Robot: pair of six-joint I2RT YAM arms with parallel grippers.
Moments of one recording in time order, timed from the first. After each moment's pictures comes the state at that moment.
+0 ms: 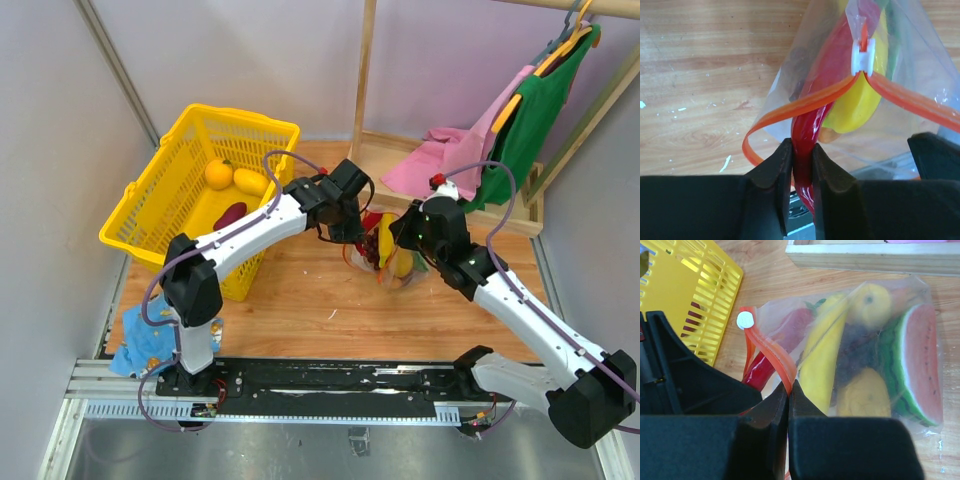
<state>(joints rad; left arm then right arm) -0.83 1.86 1.73 -0.84 -0.03 -0.92 0.55 1.04 0.86 -0.29 0.19 0.61</state>
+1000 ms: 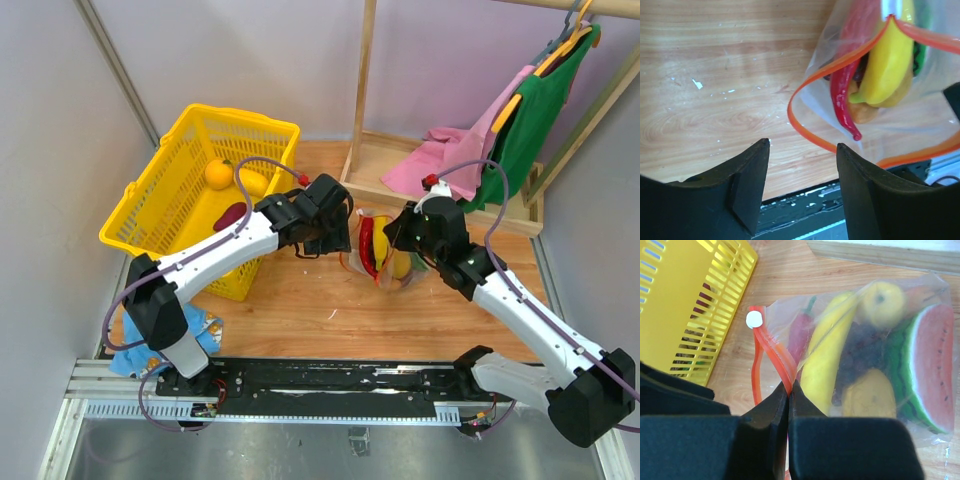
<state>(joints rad) -0.85 1.63 1.51 -0.82 -0.13 -0.86 0.55 1.04 0.85 -0.27 0.10 0.57</state>
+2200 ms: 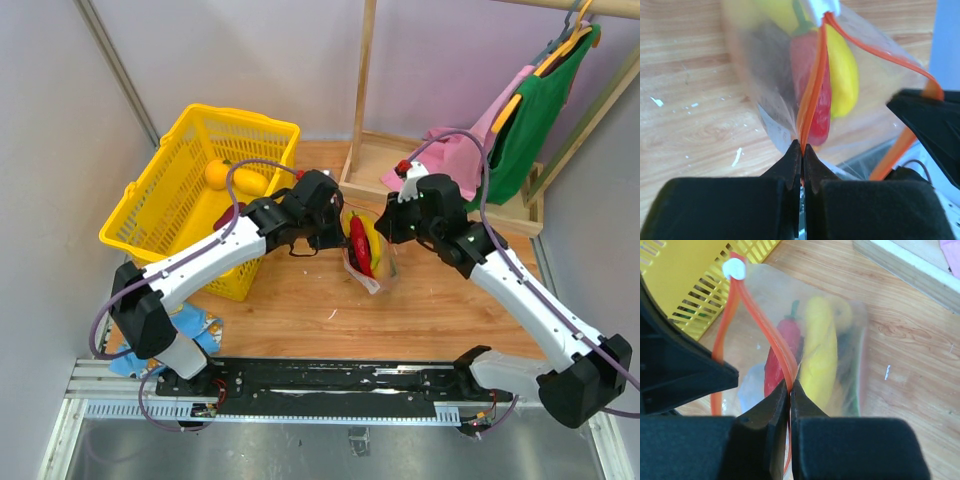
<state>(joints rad) -0.83 1.57 1.42 -0.65 -0.03 -0.82 0.55 1.14 1.07 -0.45 -0.11 0.28</state>
